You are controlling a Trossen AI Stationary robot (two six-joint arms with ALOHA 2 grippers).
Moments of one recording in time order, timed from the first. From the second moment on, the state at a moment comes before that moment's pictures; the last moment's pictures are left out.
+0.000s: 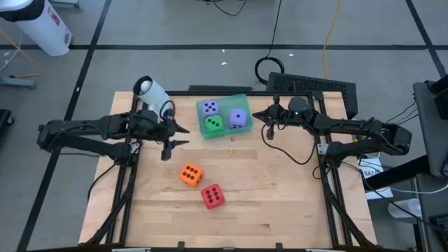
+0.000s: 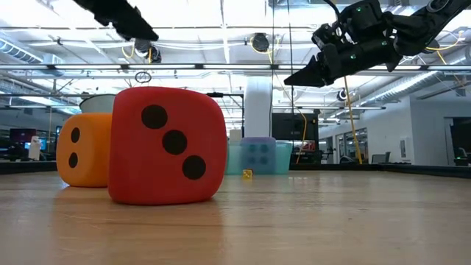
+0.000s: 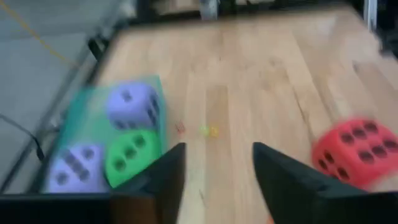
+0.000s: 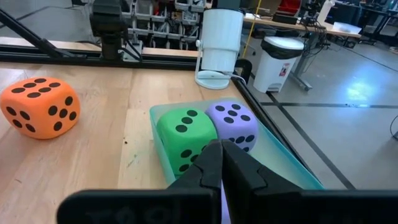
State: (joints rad) left arm 0.05 0.89 0.84 -0.50 -0.02 0.12; right arm -0.48 1.15 0.54 0.42 -0.24 -0.20
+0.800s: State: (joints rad) left arm -0.18 1.19 0.86 -0.54 0.02 0.07; right arm -0.48 1.15 0.54 0.40 -0.24 -0.20
